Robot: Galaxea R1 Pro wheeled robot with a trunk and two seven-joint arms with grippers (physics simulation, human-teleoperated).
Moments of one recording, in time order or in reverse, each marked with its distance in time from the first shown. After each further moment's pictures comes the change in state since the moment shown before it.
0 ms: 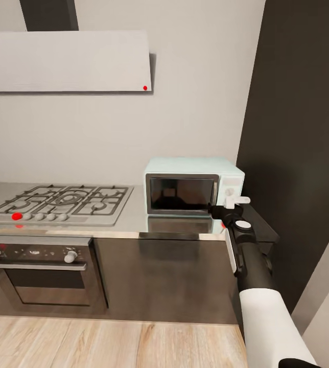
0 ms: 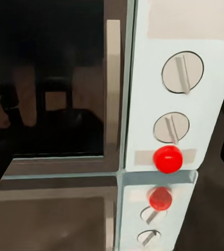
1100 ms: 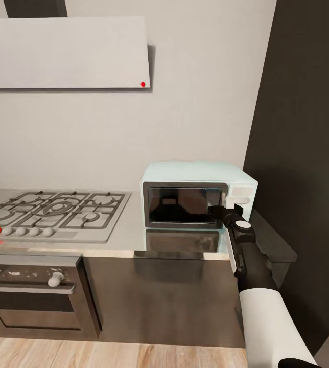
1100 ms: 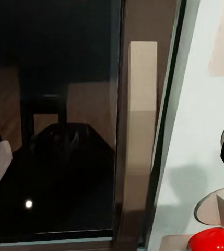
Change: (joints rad) left arm 0.000 0.005 0.000 0.000 0.000 0.000 0.001; right arm 0.000 0.000 0.000 0.000 0.001 -0.001 0.000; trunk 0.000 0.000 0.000
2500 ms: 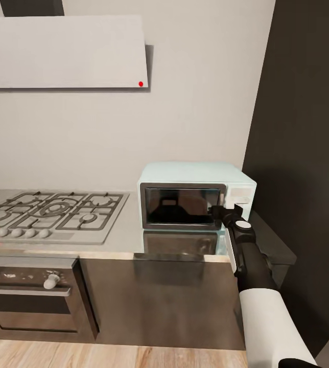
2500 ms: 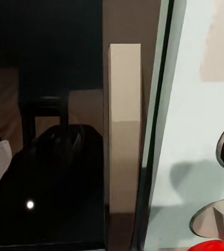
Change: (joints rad) left arm 0.000 0.003 0.000 0.000 0.000 0.000 0.003; right arm 0.000 0.000 -0.001 0.002 -0.010 0.000 0.003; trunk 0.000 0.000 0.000
